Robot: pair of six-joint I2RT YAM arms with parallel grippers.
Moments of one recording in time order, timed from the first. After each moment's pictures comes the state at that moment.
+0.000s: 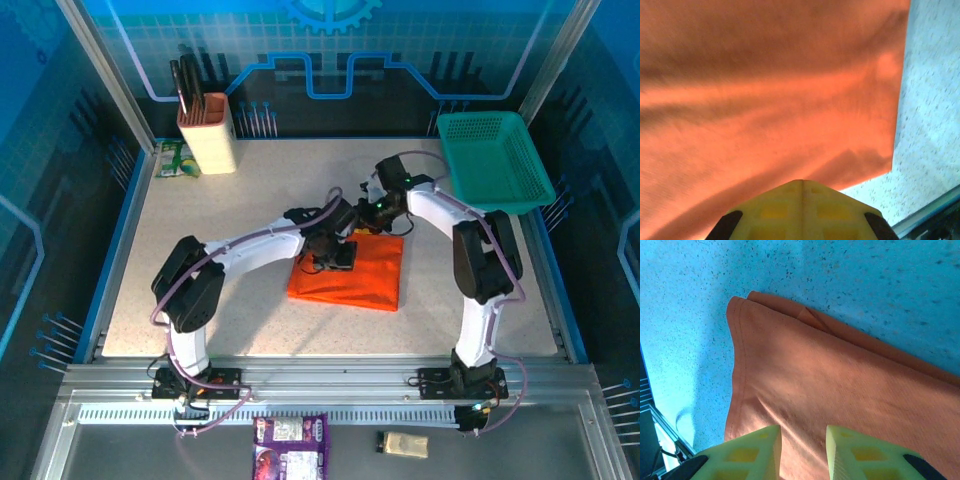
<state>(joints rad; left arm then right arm) -0.78 1.86 1.39 -0.70 0.22 -0.72 0.34 1.97 1.45 -0.68 -0.57 0.43</state>
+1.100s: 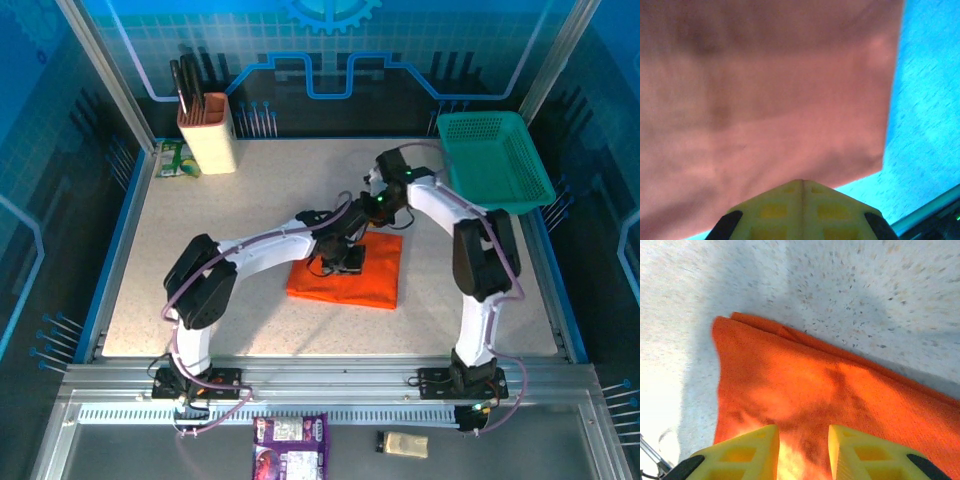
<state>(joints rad) -0.81 1.94 1.49 -0.72 0.21 -0.76 0.32 1.93 1.51 -0.74 -0.47 0.43</state>
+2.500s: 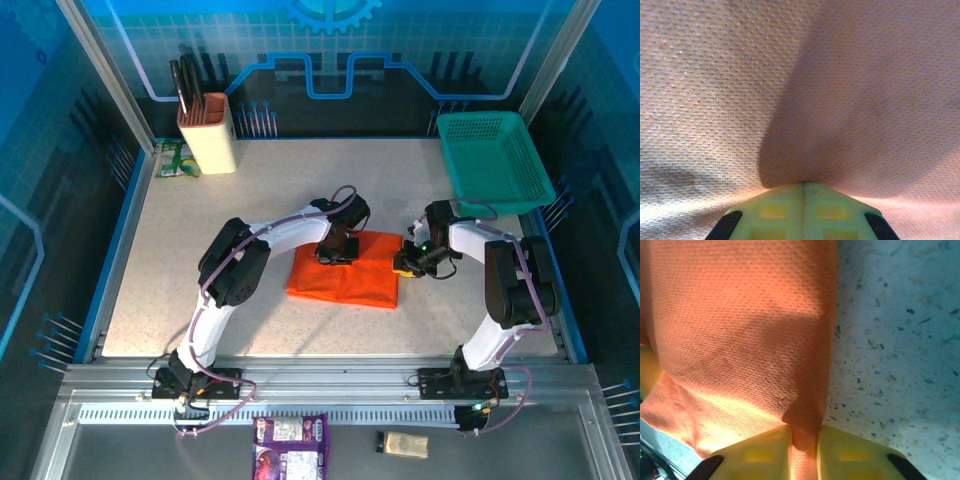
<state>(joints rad) -0.72 2.19 1.69 -0.86 0.10 -0.76 0.10 1.70 0.91 -0.63 -0.53 0.31</state>
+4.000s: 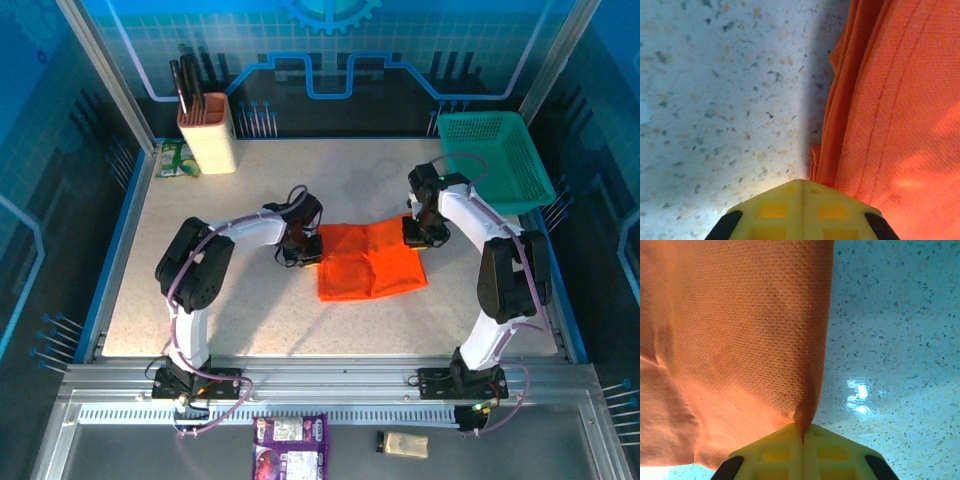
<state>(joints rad) -0.53 1.95 1.28 -0.64 0.23 -0.75 0.21 1.75 1.35 -1.10 -0.03 0.22</state>
